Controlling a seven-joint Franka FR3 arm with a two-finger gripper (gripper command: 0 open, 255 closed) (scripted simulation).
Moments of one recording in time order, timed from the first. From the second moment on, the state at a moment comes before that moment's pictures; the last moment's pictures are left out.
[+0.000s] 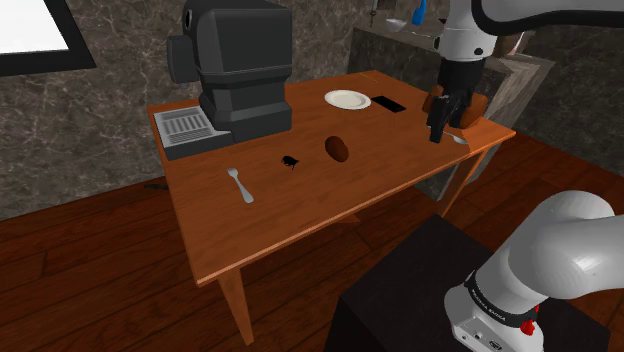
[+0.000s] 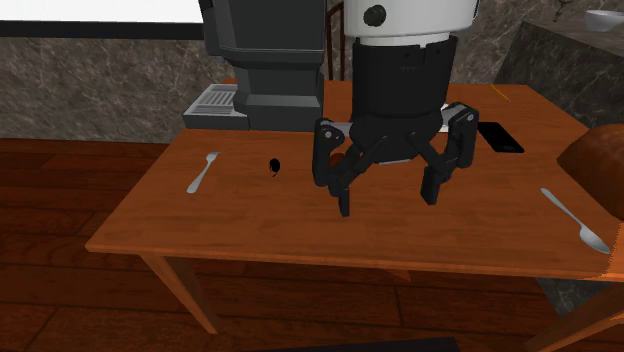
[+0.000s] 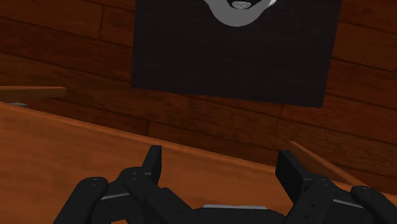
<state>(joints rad) -0.02 -0.78 -0.02 -2.41 -0.09 1.48 -0.09</state>
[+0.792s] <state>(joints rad) -0.04 -0.44 0.07 -2.36 -0.12 1.79 0.08</state>
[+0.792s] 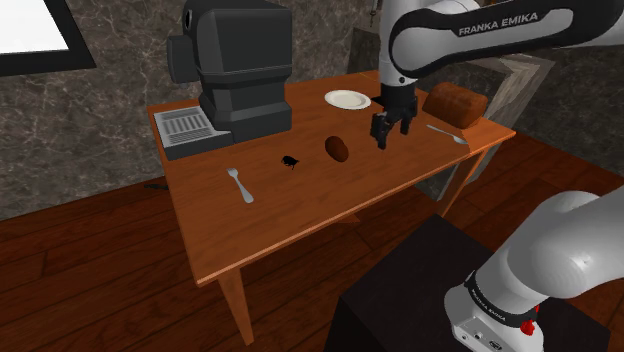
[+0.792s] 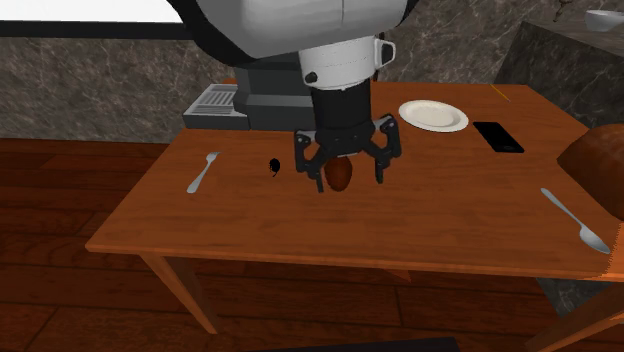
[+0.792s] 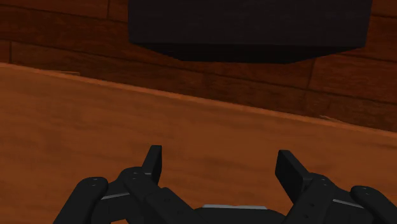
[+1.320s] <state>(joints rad) -0.06 -0.15 0.12 -2.21 -0.22 1.93 0.22</state>
